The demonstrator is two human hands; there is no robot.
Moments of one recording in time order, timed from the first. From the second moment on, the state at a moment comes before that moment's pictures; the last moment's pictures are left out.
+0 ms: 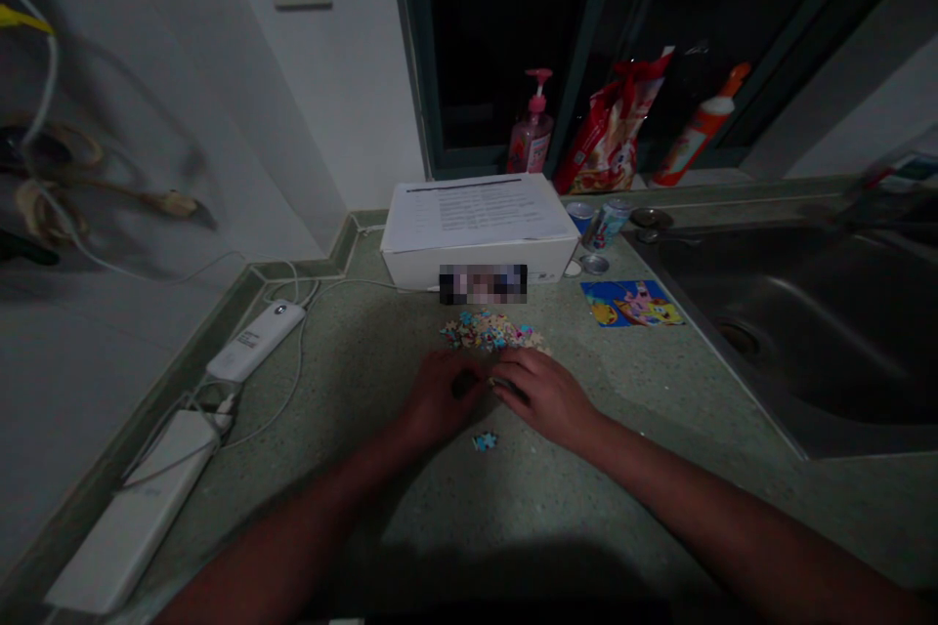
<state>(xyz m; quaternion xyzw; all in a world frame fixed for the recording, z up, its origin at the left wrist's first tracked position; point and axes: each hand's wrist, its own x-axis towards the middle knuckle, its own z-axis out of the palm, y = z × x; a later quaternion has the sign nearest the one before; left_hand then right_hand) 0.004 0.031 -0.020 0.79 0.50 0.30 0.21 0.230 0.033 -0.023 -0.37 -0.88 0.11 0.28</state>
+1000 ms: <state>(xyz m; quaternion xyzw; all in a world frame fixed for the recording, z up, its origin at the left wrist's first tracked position) 0.002 0.032 -0.024 0.67 0.56 0.34 0.34 0.247 0.041 -0.010 -0.39 -0.83 0.07 0.39</state>
